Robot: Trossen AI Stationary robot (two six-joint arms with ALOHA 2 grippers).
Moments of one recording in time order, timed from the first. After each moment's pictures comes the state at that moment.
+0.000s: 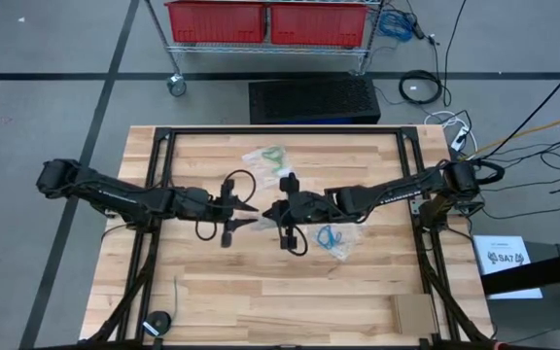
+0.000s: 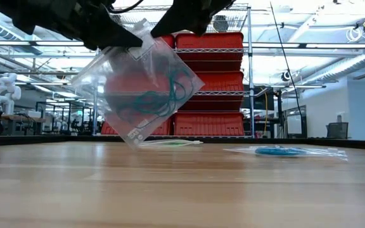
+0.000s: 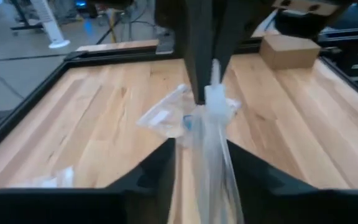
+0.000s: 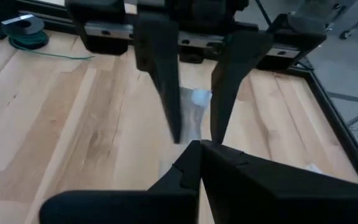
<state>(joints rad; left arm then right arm) -0.11 1.10 0.50 0.32 -0.12 0.06 0.13 1.72 1.32 -0.12 0.24 -0.09</state>
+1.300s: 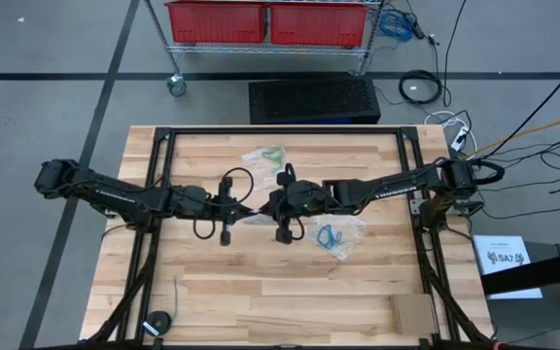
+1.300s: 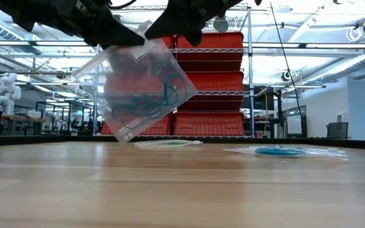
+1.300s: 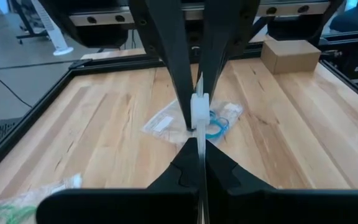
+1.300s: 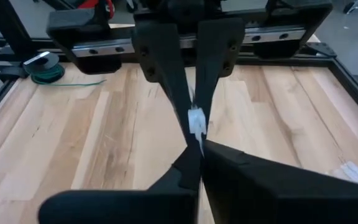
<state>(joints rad) -0.11 1.07 0.50 0.30 -0.12 0.09 0.07 1.74 1.32 -0.06 0.11 0.04</state>
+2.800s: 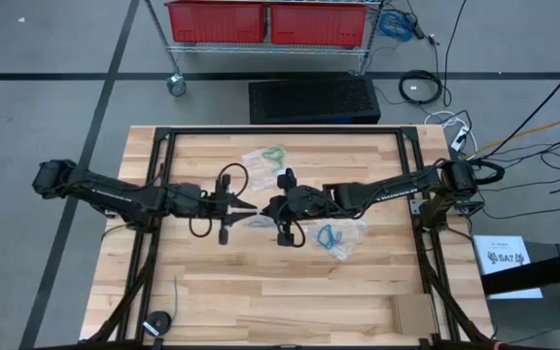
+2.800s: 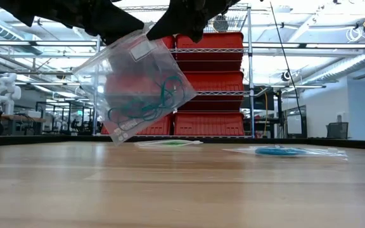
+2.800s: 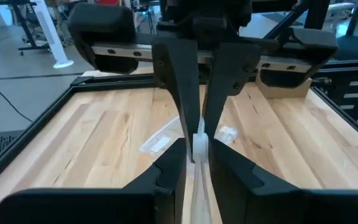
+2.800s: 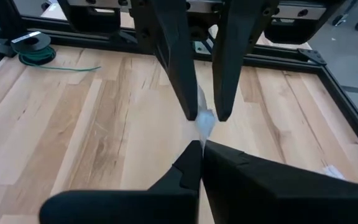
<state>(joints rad) -0.11 1.04 0.52 0.33 -0.12 0.06 0.10 1.74 1.32 -0.08 0.17 -0.04</state>
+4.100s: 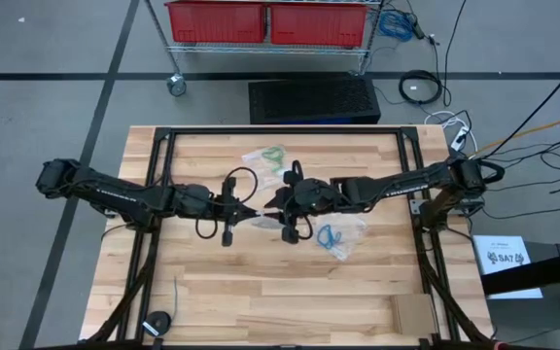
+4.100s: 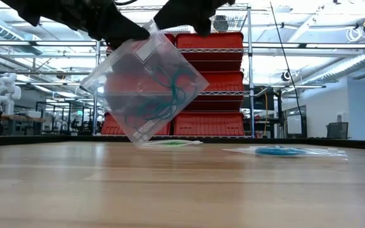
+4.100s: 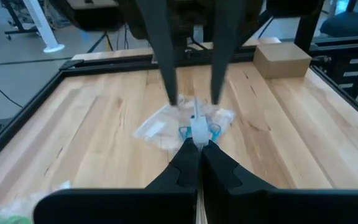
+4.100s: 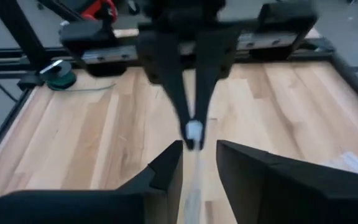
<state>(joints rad) -0.11 1.09 0.56 0.26 -0.10 0.07 0.09 1.67 1.32 -0.14 0.10 0.10</state>
